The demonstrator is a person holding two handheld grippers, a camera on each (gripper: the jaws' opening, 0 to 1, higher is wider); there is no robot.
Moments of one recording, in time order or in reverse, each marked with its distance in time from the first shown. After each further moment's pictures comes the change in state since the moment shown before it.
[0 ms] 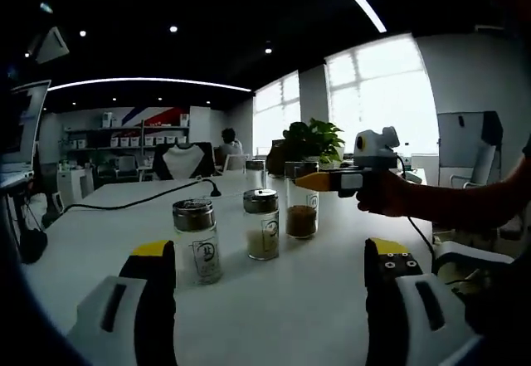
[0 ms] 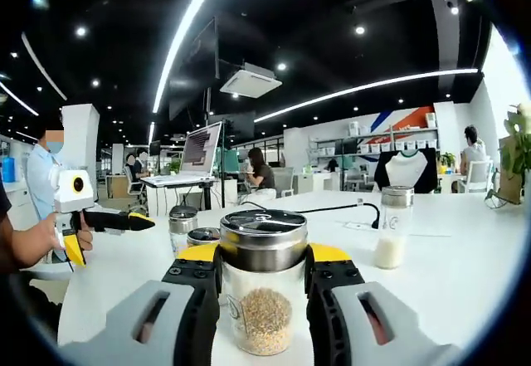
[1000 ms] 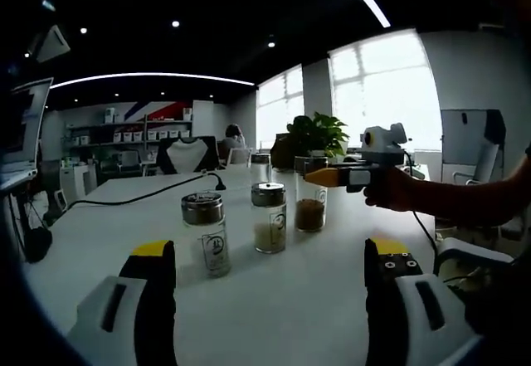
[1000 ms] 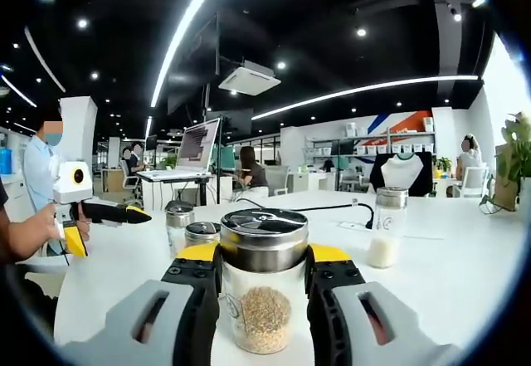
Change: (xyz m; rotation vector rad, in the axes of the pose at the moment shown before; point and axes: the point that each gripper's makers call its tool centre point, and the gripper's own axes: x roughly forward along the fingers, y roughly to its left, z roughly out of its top) left arm -0.003 0.006 -0.004 -0.004 0.028 0.015; right arm -0.006 0.000 -0.001 -0.032 0.005 -0.024
